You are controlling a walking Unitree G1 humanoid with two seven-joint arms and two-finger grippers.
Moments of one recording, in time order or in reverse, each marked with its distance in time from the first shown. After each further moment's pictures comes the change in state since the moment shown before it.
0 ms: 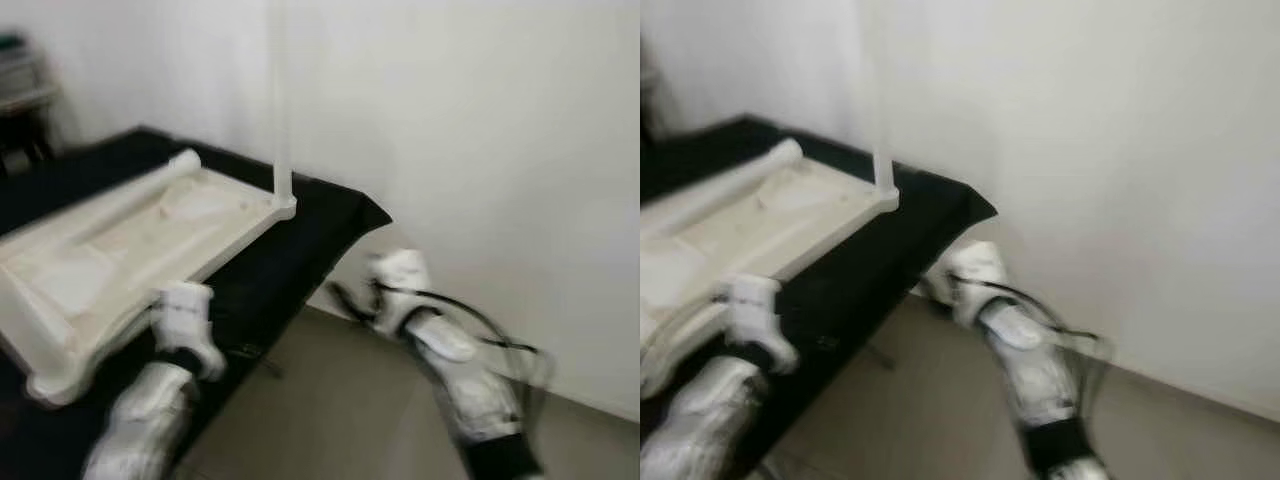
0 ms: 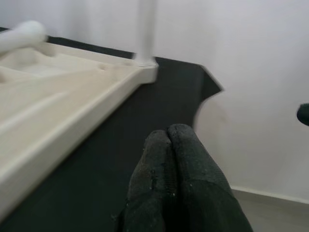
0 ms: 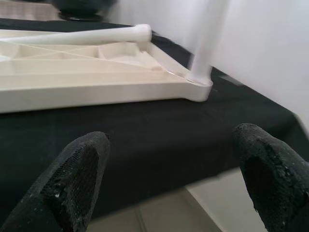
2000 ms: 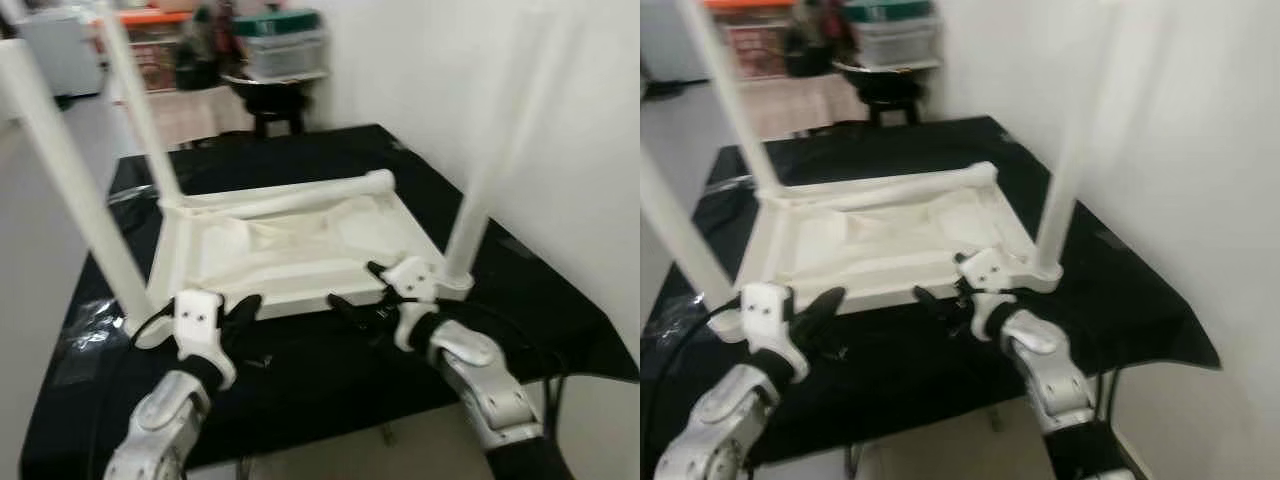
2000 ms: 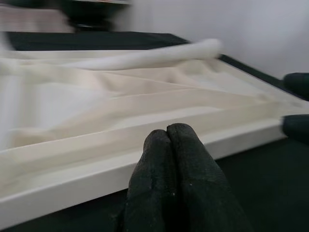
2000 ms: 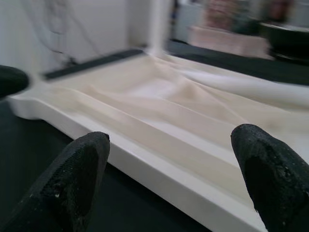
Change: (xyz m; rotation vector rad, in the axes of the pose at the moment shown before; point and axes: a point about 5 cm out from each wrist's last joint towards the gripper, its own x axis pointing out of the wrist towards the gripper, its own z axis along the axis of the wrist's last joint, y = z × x) left arm -0.001 -0.007 0.001 -0.025 -0.010 -0.046; right arm -0.005 0.005 -0.001 0.037 -0.044 0.174
